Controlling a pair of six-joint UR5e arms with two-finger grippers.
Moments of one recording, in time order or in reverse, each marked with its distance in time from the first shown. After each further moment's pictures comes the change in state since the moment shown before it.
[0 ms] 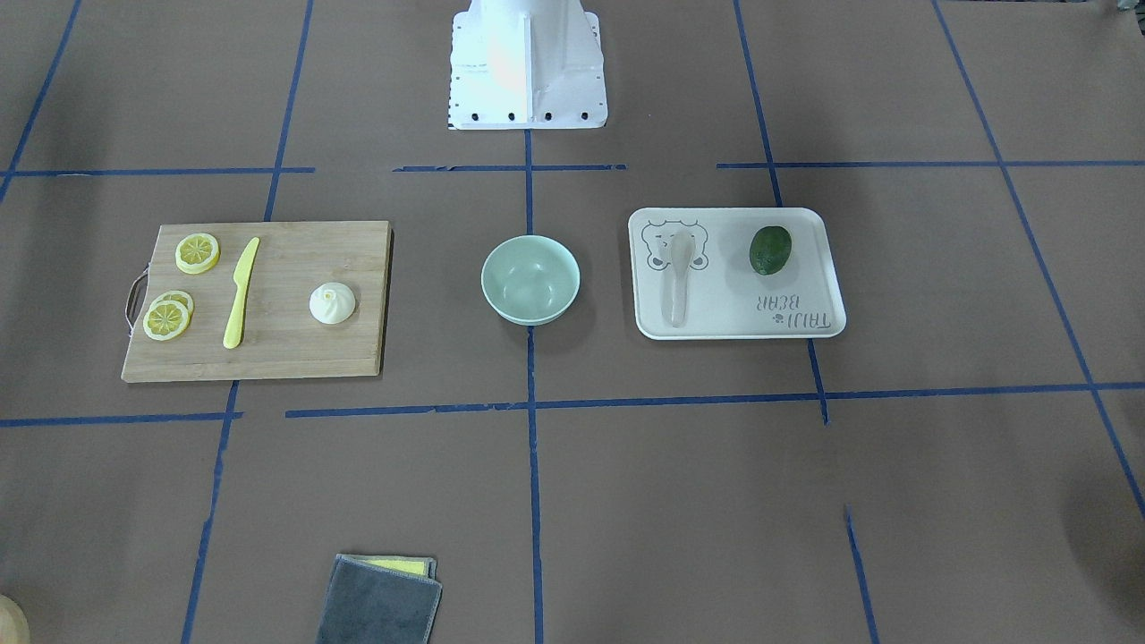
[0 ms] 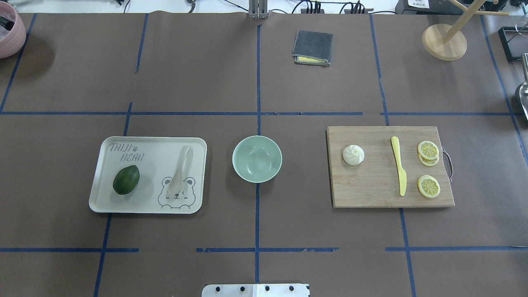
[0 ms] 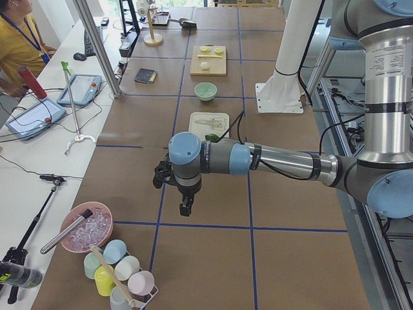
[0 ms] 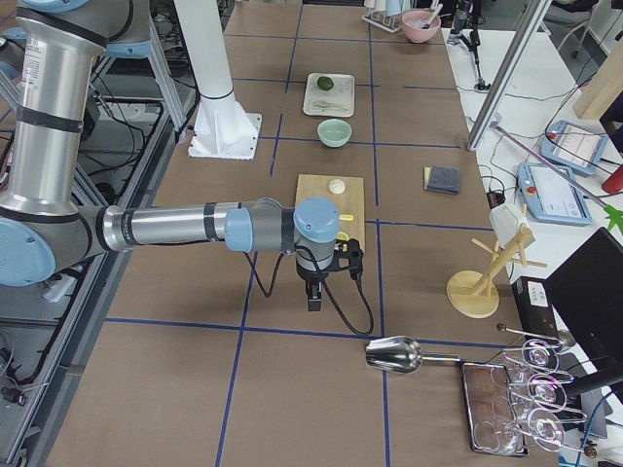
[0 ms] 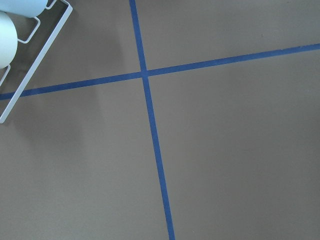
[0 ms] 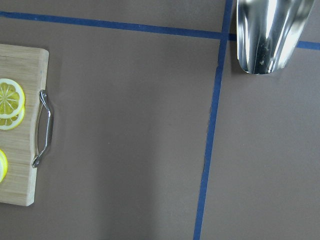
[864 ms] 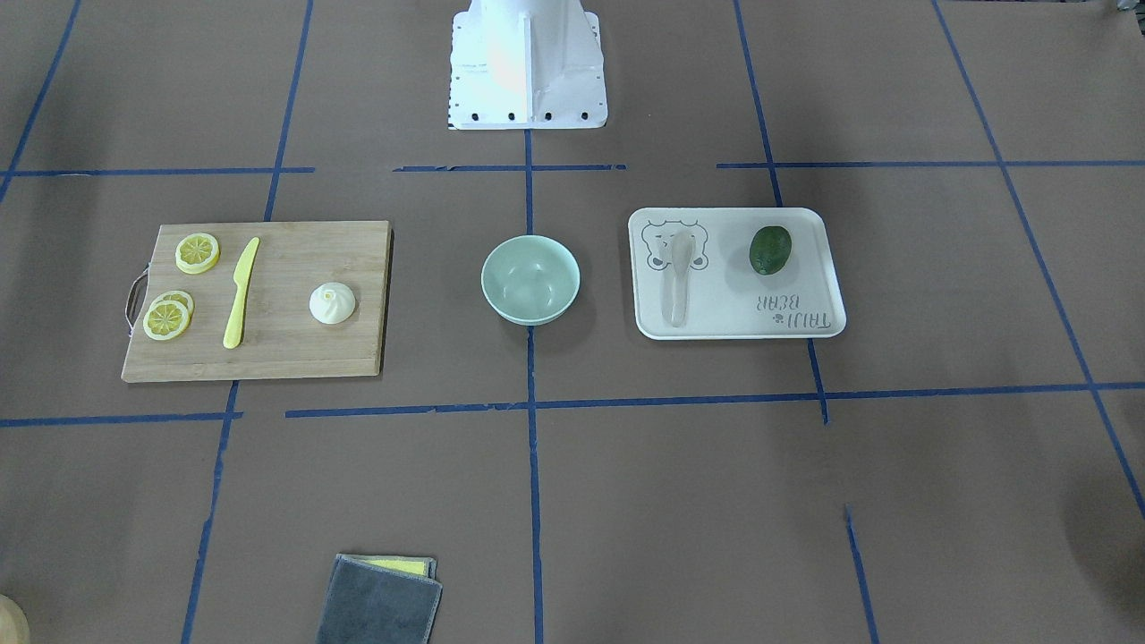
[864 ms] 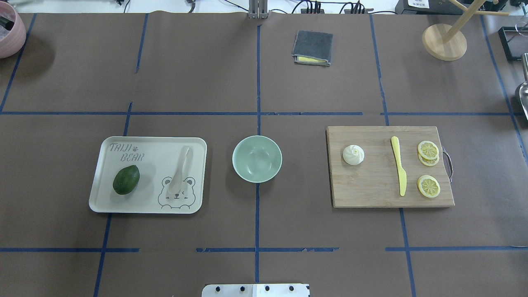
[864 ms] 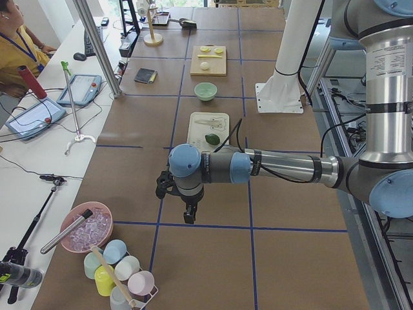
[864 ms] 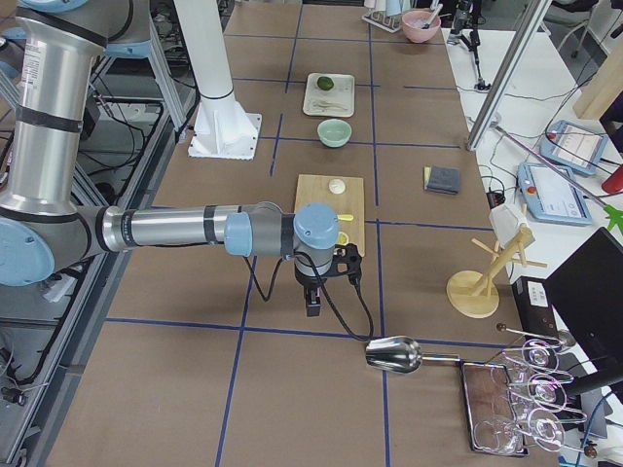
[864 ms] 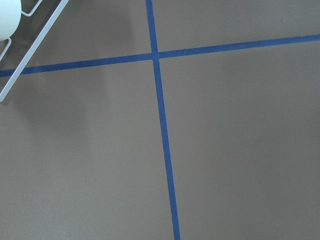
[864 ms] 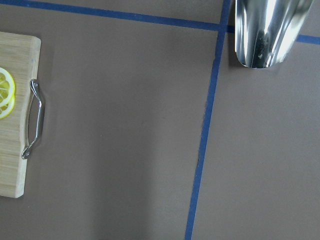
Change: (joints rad) left arm -0.003 0.010 0.057 0.001 -0.015 0.000; right arm 0.001 -0.005 -0.021 -0.003 -0.006 -0.040
